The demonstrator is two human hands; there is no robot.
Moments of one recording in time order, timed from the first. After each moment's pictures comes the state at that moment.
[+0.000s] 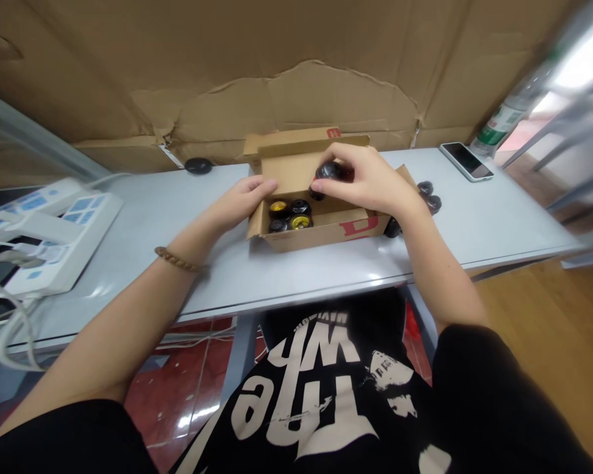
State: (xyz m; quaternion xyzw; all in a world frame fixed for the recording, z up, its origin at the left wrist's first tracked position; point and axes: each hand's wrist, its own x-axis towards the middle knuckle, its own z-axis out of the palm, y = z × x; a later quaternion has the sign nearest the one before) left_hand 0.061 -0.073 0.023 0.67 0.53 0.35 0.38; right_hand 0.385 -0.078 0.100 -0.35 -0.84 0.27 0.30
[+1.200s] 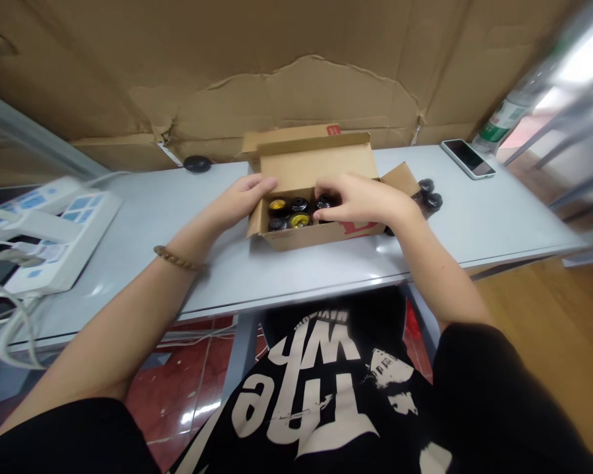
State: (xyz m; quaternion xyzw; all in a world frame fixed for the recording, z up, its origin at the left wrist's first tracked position) left_hand 0.064 -0.072 0.024 0.67 0.55 0.34 0.36; right_hand 0.376 -0.076 0.093 -0.37 -0.88 0.27 0.09
